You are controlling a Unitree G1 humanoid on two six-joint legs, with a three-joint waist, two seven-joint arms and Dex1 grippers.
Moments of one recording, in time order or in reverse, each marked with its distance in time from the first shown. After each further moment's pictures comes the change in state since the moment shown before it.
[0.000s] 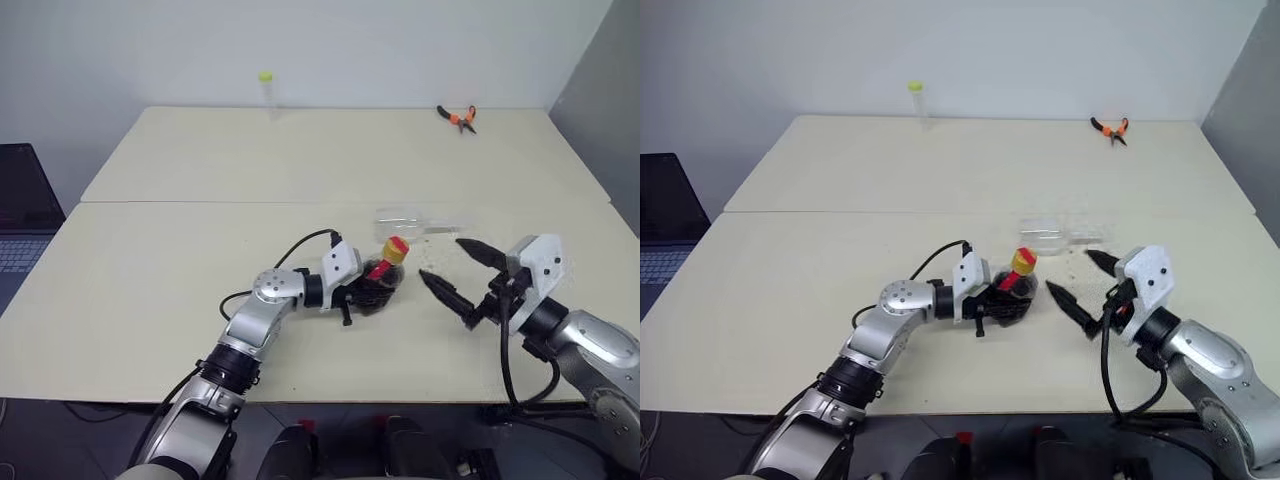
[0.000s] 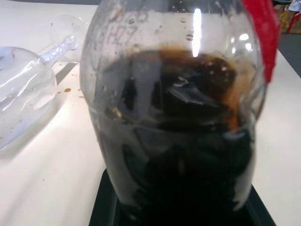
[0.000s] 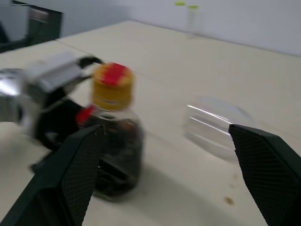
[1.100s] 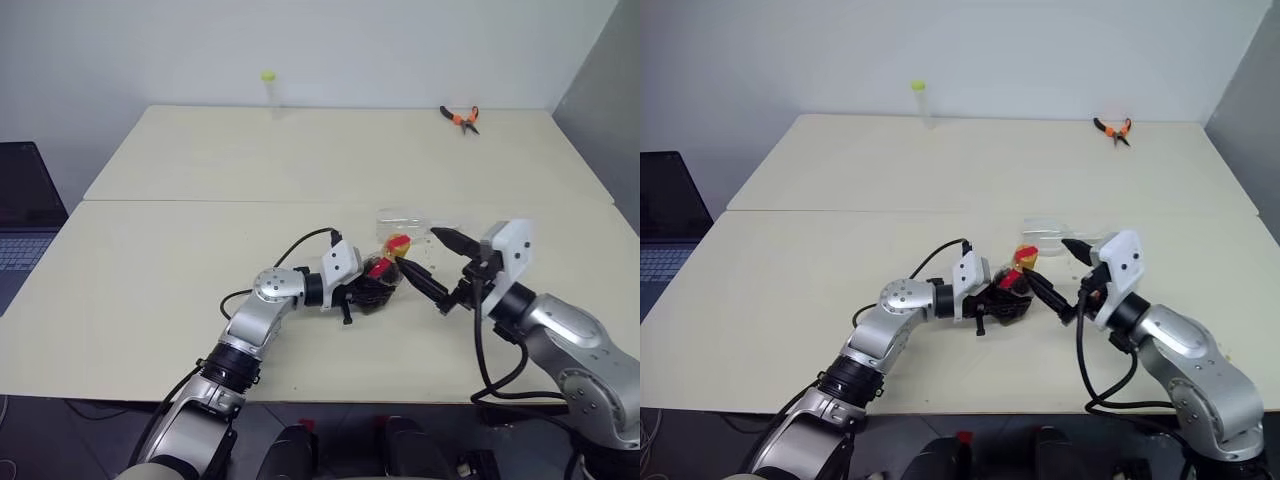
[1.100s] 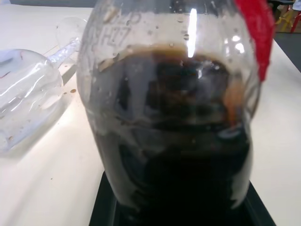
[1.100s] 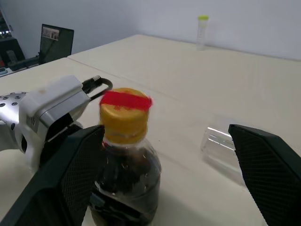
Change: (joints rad) left arm -0.006 0.007 0.001 0.006 0.001 -0.012 0.000; right arm -0.080 0.068 0.042 0.106 -0.068 -0.007 -0.064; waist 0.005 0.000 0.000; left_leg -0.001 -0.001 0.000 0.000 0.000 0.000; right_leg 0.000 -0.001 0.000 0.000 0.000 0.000
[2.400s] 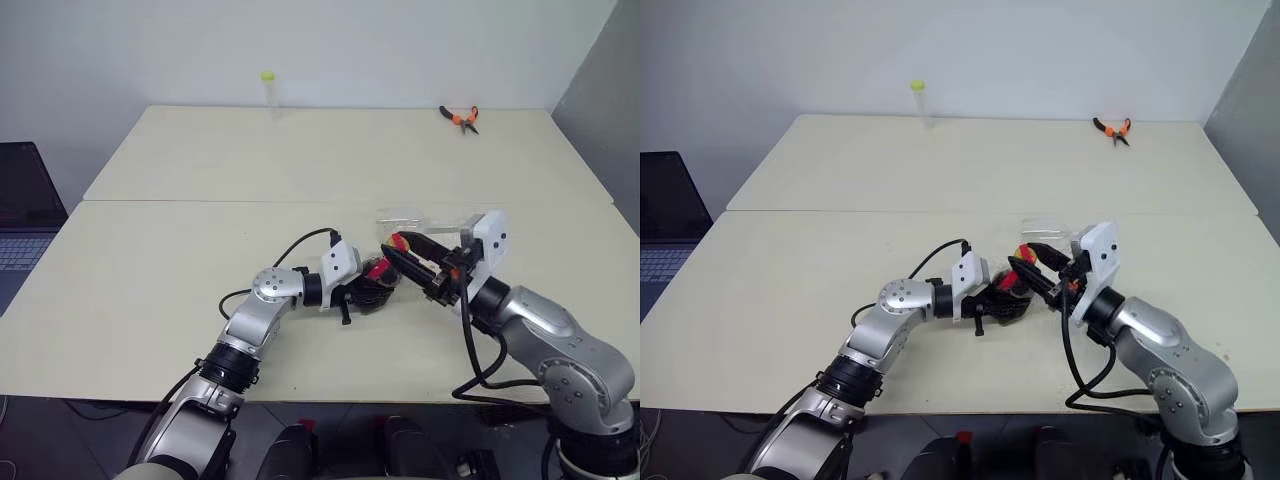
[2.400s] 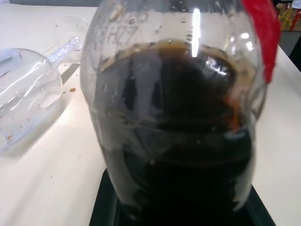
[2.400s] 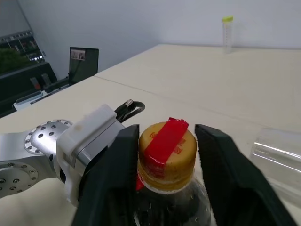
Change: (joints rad) left arm 0.000 0.000 -0.002 0.000 0.000 -0.003 0.002; right arm -0.116 0.110 0.104 0.022 0.117 0.061 -0.073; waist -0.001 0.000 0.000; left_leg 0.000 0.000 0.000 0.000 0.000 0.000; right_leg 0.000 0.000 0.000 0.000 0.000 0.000
